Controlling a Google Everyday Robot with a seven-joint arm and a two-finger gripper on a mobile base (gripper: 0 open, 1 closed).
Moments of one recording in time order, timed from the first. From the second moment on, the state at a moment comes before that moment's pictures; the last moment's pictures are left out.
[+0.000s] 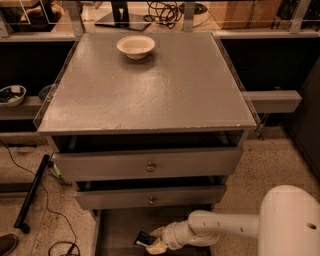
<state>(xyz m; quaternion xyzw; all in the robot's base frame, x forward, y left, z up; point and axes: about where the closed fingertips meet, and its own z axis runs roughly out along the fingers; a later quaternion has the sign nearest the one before) 0.435 0.026 0.247 -0.49 0.77 0.35 0.24</state>
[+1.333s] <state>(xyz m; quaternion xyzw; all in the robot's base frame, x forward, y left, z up) 0.460 0.041 0.187 -0.45 0.77 0.37 0.24</state>
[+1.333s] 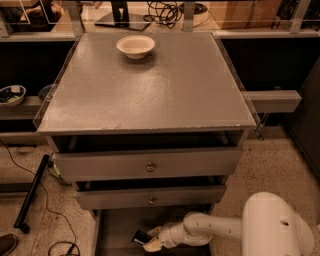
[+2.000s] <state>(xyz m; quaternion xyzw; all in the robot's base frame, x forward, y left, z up) 0.457 0.042 0.164 -0.45 0.78 0.37 0.23</state>
